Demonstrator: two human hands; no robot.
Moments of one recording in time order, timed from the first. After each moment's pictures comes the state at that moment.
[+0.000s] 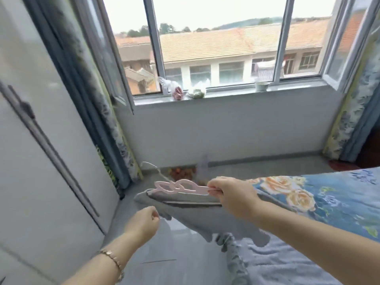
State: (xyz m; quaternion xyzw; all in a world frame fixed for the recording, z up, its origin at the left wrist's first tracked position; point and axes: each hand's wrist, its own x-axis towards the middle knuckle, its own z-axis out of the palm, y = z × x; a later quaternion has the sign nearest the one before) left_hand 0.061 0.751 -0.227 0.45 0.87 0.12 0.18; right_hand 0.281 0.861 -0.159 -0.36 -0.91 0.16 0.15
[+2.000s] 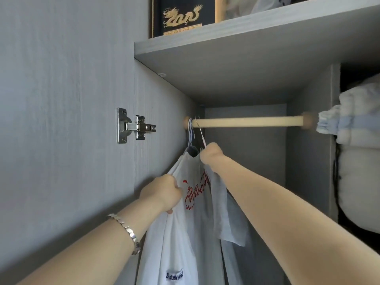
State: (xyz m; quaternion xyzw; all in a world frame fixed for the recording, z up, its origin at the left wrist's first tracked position) left_hand -0.038 -0.389 0.113 -0.37 0.88 0.19 -0.25; right_hand -0.187 -0.364 0.182 0.37 -0.82 0.44 0.00
